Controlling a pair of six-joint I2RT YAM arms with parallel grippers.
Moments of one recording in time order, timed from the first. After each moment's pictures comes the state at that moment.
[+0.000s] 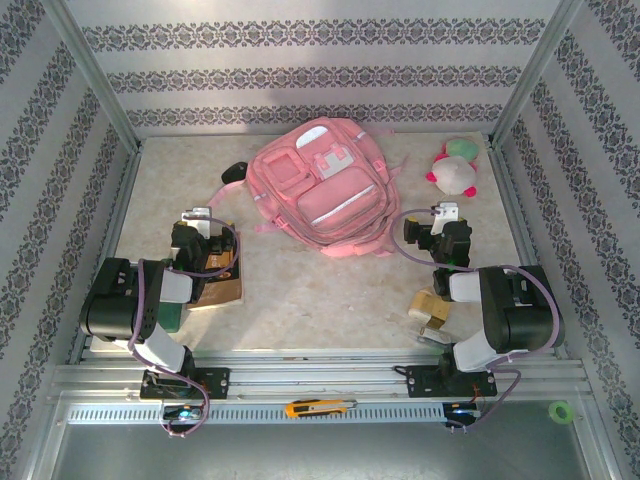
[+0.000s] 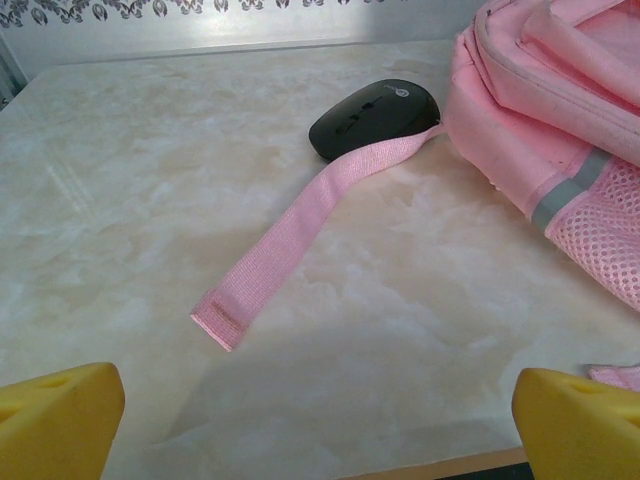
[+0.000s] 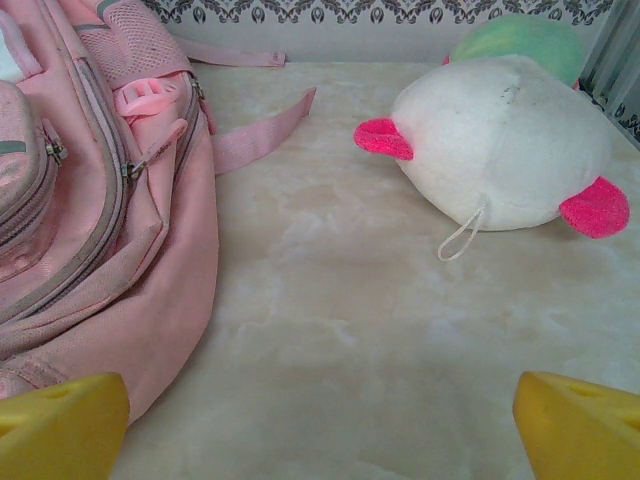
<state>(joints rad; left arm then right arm) -0.01 1.60 0.37 0.89 -0.05 0.02 0.01 1.52 0.37 0.81 0.01 0.03</state>
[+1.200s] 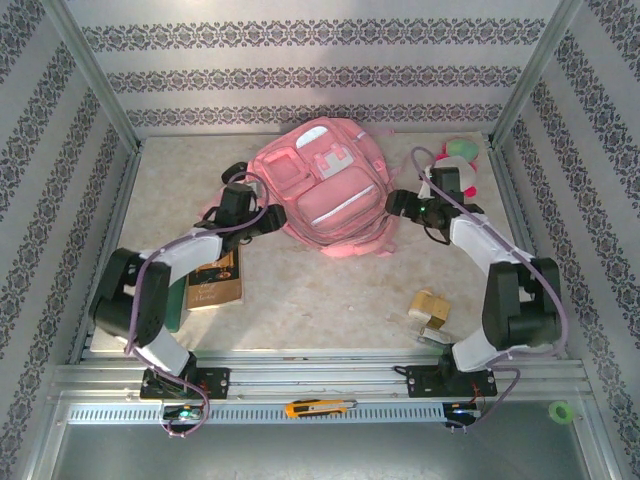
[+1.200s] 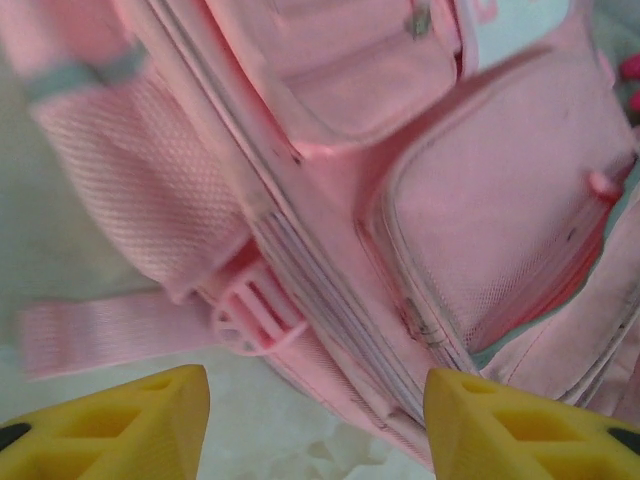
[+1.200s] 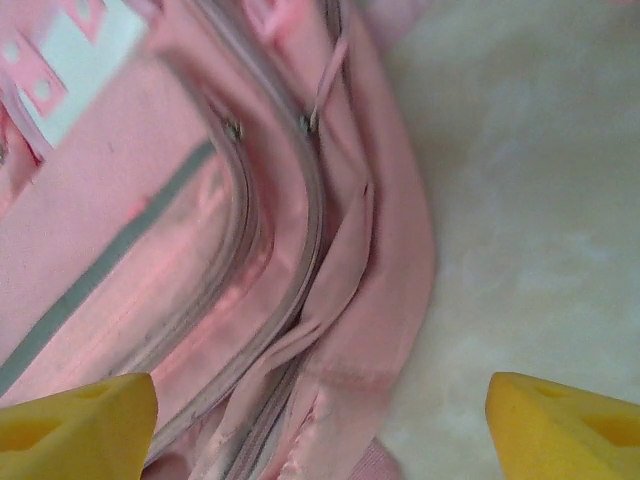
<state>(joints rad) -0.33 1.64 0.92 0.02 0.19 -0.59 0.08 1.57 1.00 -0.28 -0.26 0.39</state>
